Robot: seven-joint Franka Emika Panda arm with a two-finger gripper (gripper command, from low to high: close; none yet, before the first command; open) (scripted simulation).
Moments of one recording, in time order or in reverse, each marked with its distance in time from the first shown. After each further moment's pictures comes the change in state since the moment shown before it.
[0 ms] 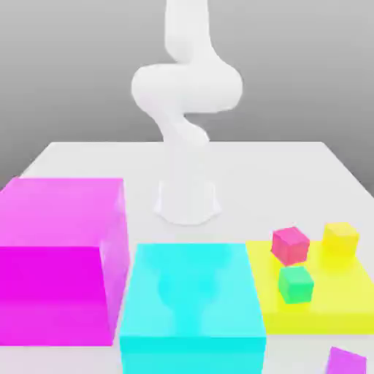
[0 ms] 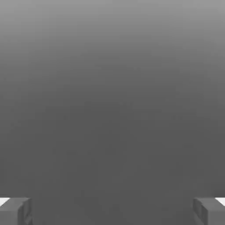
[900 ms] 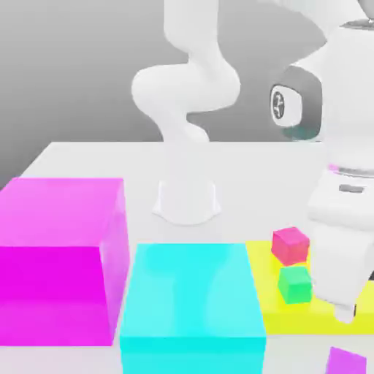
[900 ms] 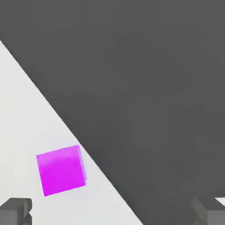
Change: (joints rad) arm 0.275 0.985 0.072 0.111 -0.014 0.232 -0.575
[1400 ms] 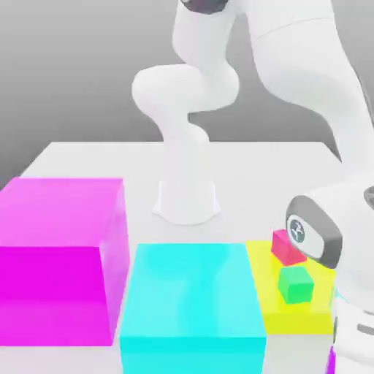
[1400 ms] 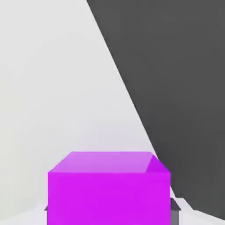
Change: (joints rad) arm 0.047 0.291 -0.002 0.048 -0.071 0.142 -0.041
